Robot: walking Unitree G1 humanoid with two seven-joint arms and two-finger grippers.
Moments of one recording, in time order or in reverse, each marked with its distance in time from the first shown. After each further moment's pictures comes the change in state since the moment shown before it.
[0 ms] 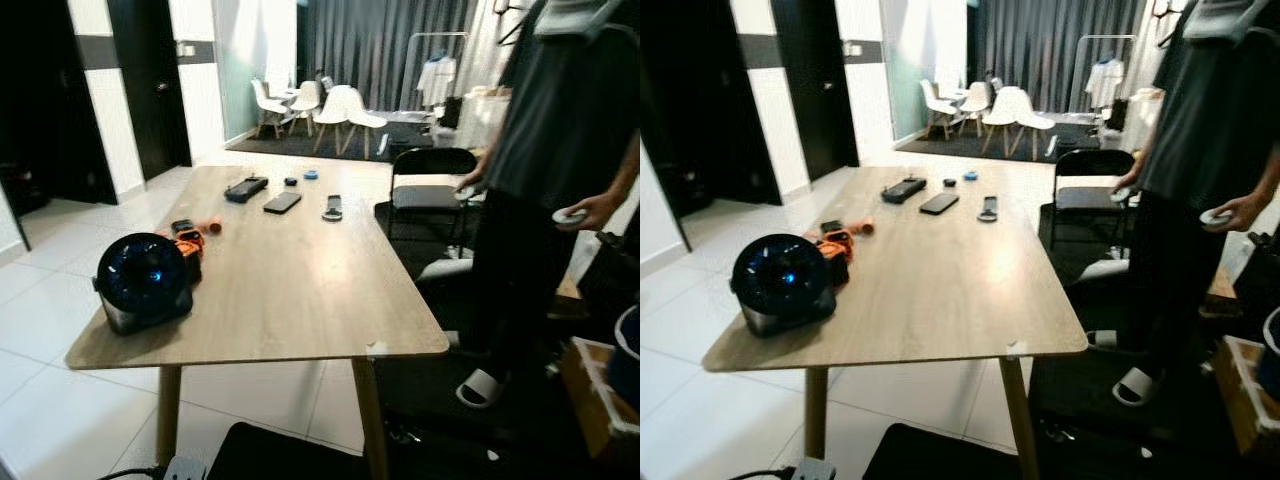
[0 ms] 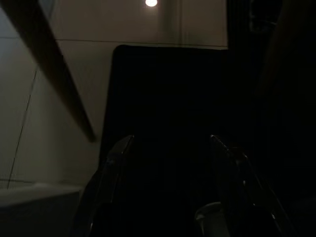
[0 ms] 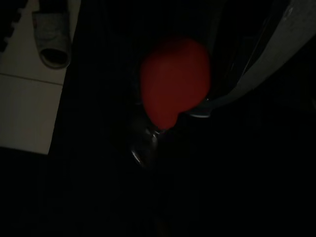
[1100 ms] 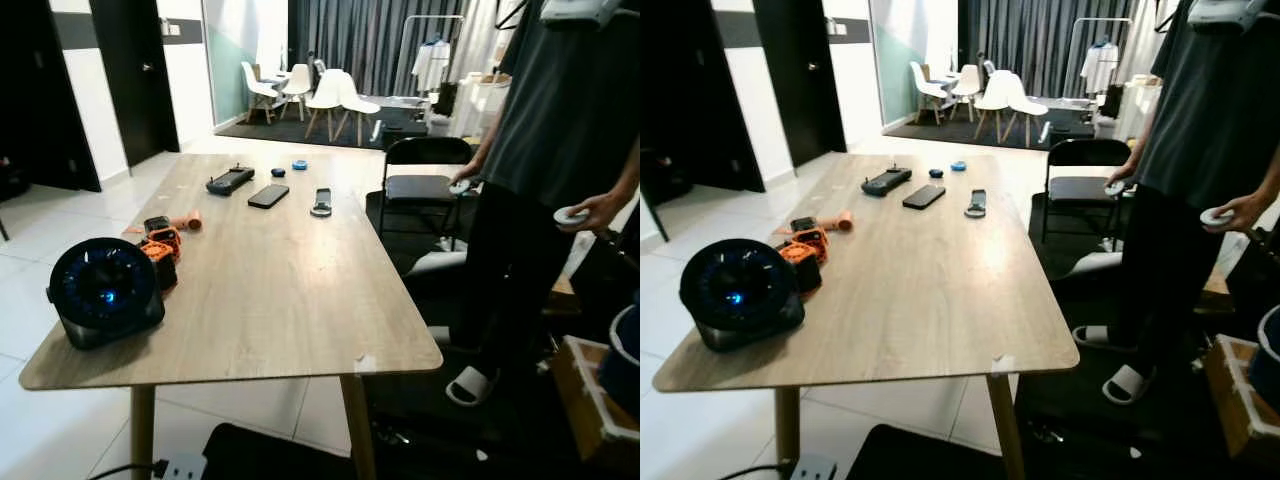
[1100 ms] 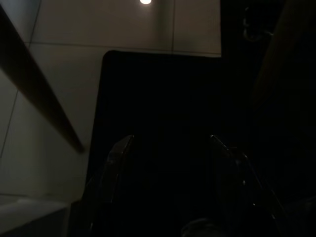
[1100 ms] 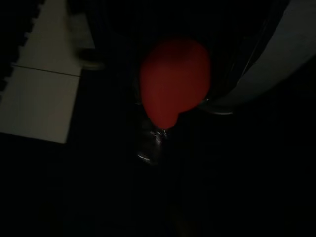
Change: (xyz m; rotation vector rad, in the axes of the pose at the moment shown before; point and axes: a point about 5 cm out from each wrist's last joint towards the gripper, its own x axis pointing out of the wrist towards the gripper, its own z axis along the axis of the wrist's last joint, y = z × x) left arm 0.001 0.000 0.003 -0.008 -0.010 0.005; right arm 0.002 0.000 0.007 -0.005 -0.015 0.001
